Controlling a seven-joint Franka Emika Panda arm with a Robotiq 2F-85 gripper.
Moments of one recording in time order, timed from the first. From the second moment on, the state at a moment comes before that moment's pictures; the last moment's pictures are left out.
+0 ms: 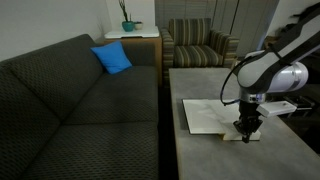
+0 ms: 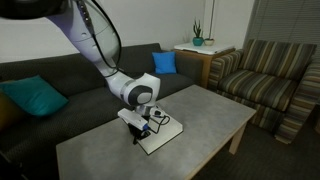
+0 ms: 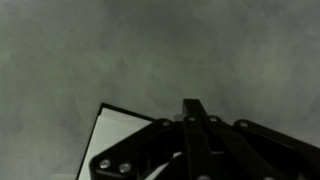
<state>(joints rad) 0.06 1.46 0.05 -1.22 0.07 2.36 -0.15</state>
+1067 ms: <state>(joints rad) 0.12 1.31 -0.03 -1.36 0.07 2.52 -0.12</state>
